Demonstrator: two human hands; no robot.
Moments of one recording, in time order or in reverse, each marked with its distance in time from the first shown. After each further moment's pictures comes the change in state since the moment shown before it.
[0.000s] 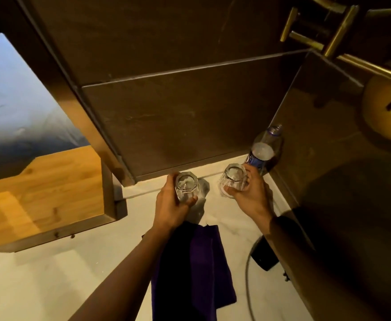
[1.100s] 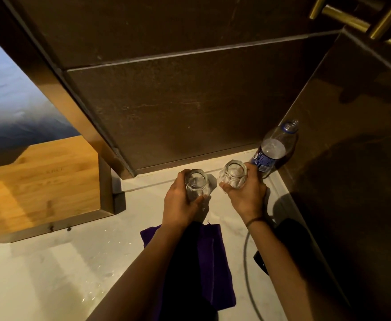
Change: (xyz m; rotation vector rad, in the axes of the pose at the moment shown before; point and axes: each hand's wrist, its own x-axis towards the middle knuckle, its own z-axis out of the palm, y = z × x) left_hand 0.012 -0.010 0.033 0.100 0.006 -0.088; right_hand 0.021 0.027 0.046 -0.114 0.188 0.008
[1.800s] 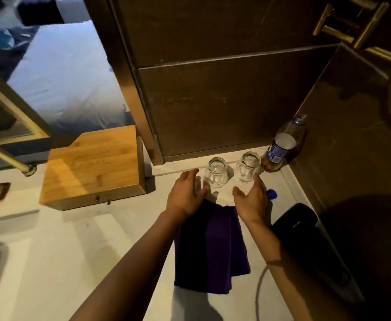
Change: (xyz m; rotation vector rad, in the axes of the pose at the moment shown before) left_hand -0.043 -0.017 -0.061 0.315 -0.098 0.109; right_hand -0.089 -0.027 -0.018 -0.069 -0.083 0.071
